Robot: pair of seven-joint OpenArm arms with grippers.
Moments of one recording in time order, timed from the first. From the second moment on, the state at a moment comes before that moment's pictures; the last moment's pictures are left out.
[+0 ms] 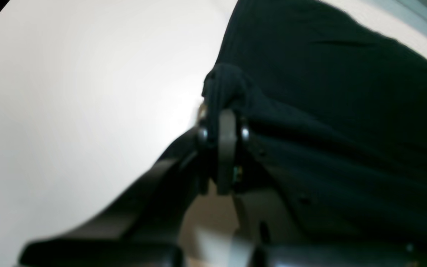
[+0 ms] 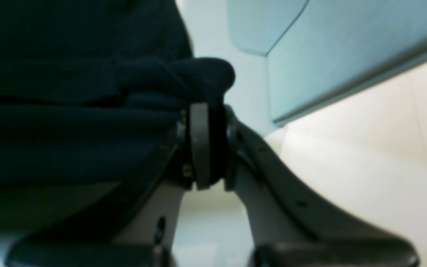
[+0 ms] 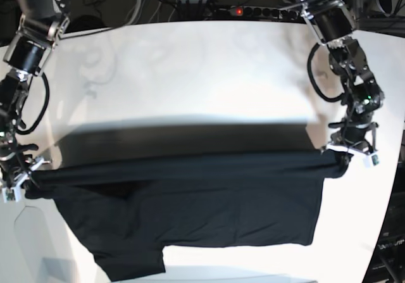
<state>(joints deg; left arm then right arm) -4.1 -12.7 -29.0 89.1 -22.0 -9.5 40.3 15.7 21.9 25.6 78.9 0.5 29.9 -39.2</state>
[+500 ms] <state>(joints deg) 0.0 -12.4 -32.5 89.5 -22.7 -9.9 40.5 12.7 21.7 25.4 83.5 1.0 29.9 -39.6</state>
